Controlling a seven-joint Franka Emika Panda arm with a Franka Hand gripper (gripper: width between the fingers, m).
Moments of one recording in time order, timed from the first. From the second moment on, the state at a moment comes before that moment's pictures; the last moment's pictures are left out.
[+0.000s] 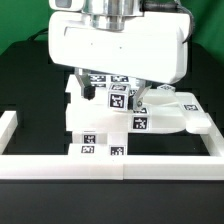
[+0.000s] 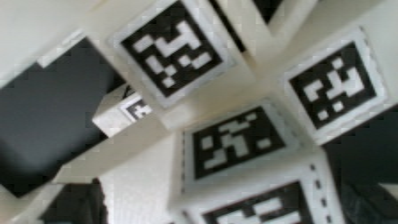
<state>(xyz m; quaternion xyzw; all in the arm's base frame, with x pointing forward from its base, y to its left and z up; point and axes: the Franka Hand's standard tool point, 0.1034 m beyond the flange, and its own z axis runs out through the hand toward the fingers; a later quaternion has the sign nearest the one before) 0.680 -0.041 0.114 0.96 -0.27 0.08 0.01</state>
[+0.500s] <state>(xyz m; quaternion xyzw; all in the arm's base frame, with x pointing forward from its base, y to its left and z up) 0.681 -0.027 0.114 0.98 -0.18 0.09 0.01</state>
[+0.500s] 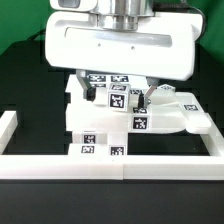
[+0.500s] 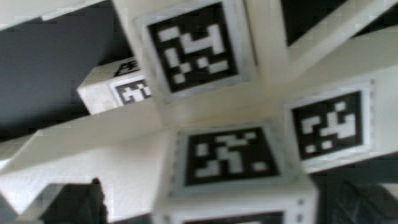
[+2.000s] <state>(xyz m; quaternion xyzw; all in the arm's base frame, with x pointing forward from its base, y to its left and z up) 0.682 -0.029 0.113 0.92 -0.38 0.09 -0.01</state>
